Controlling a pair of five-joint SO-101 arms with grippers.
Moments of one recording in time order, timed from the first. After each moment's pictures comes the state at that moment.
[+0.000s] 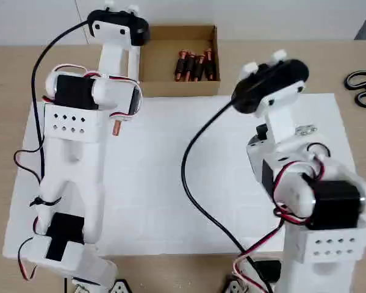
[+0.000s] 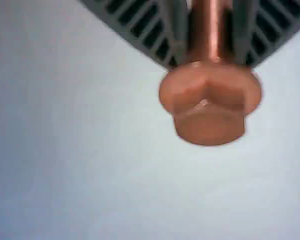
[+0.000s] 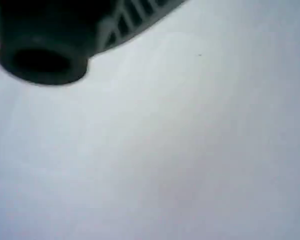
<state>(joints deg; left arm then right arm) 6.3 4.6 -31.2 99.6 3.2 -6.7 -43.2 4.3 91.8 17.4</state>
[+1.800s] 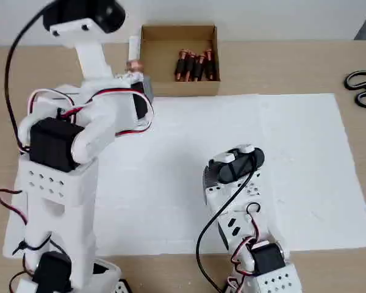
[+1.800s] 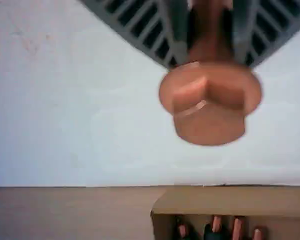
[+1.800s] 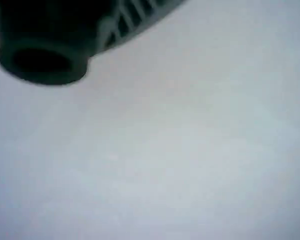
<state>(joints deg) 14.9 -14.5 -25.6 92.2 26.4 -21.9 -97.5 94.1 36.7 -4.4</state>
